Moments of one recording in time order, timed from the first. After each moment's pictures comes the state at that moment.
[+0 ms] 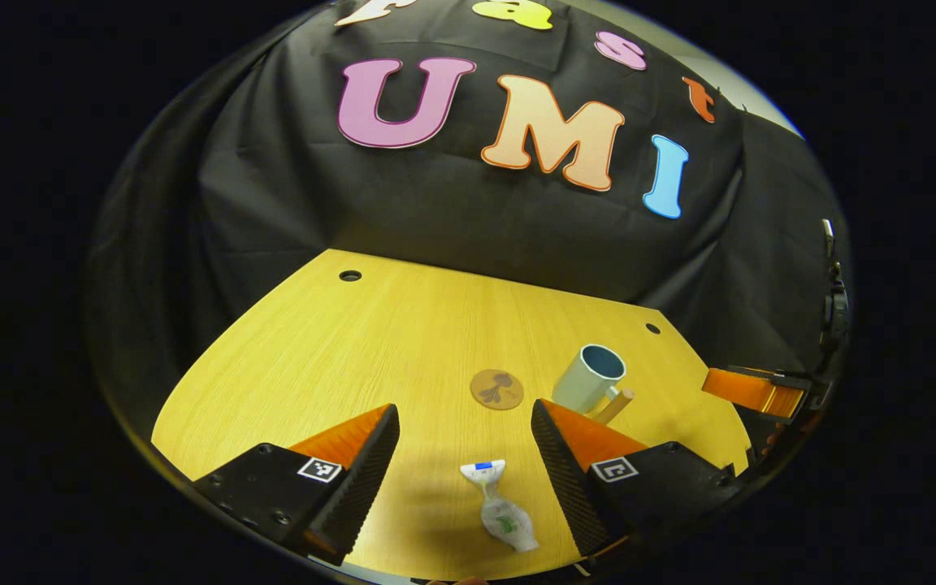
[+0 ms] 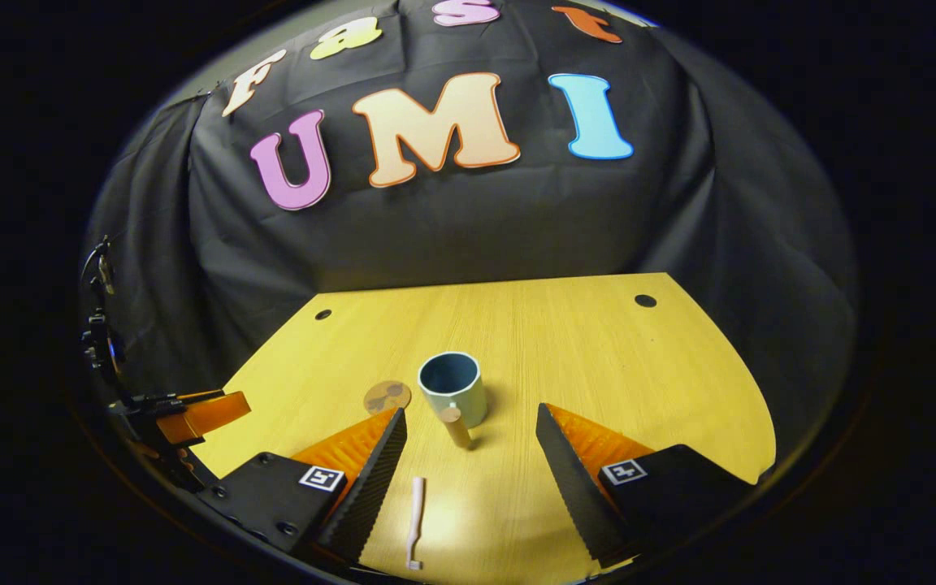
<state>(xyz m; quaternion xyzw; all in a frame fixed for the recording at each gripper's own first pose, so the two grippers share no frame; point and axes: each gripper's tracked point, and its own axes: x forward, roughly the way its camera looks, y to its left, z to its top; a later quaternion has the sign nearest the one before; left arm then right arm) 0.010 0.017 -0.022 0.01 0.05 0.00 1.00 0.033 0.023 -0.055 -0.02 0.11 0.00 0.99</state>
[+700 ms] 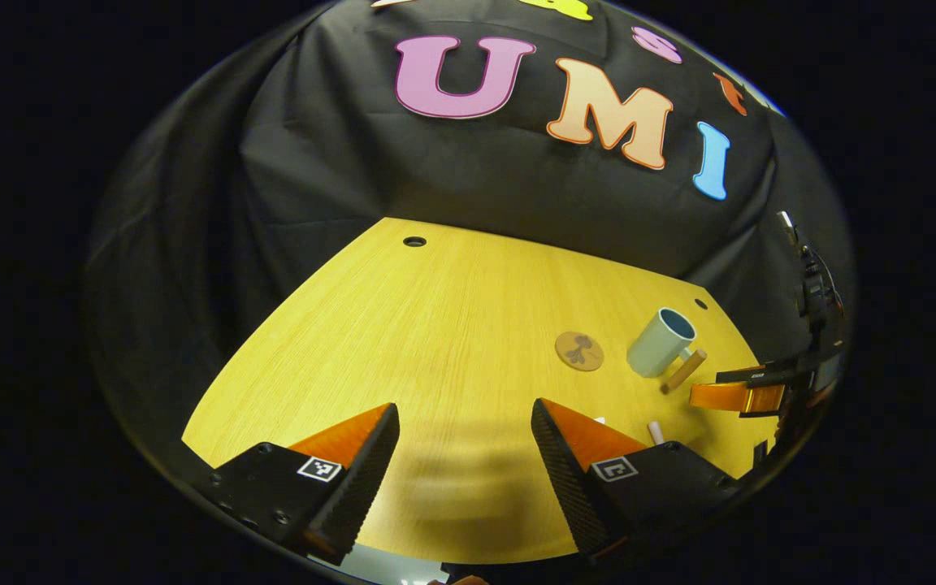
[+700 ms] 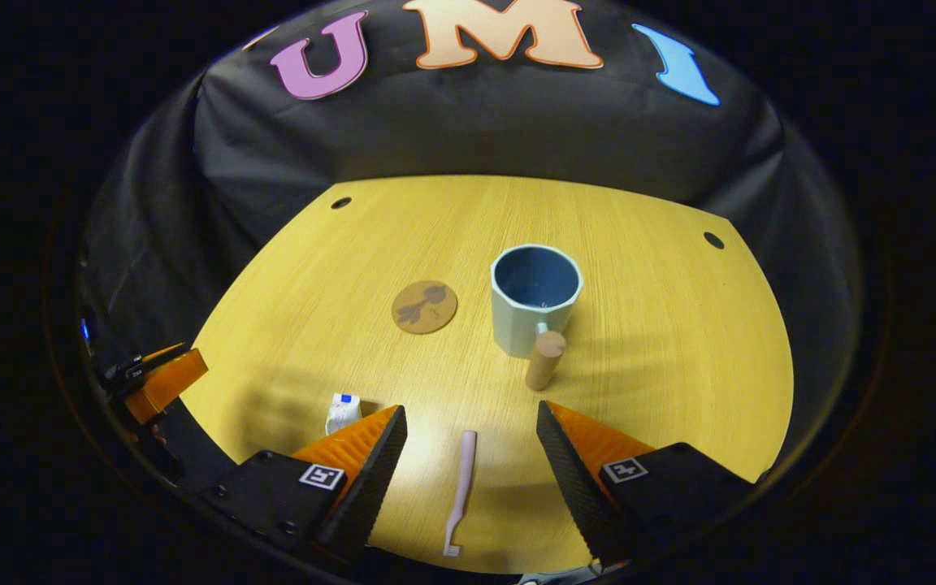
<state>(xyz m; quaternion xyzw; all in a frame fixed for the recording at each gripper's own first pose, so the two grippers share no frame) -0.008 0.118 -0.055 0.02 0.10 0.06 0.99 0.066 0.089 -0.165 -0.08 0.31 0.02 0.95</state>
